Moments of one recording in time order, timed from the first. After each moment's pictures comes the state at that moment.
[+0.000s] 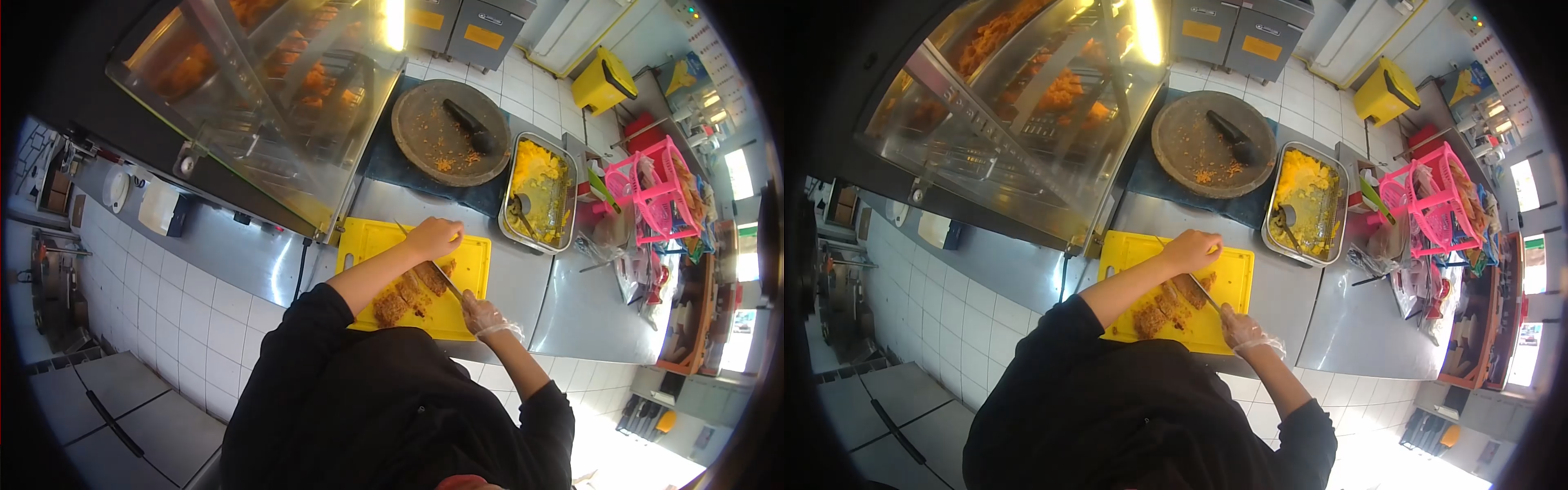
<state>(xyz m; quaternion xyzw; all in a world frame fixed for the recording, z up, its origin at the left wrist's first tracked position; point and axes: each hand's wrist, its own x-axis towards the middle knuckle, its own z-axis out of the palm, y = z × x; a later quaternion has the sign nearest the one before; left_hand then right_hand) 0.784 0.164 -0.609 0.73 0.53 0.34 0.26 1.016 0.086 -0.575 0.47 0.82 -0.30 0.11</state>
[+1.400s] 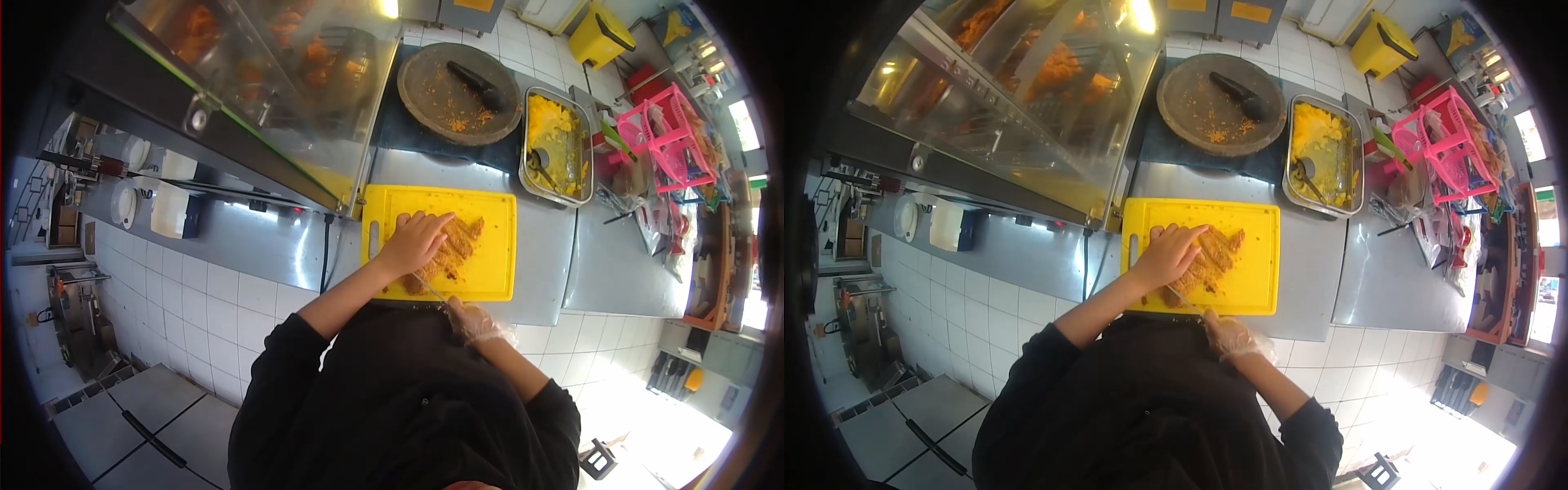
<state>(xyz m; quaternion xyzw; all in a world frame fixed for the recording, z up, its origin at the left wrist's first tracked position) 0.731 0.044 -0.577 0.77 0.53 0.33 0.13 0.966 -0.025 -0.590 0.43 0.83 -0.35 0.10</state>
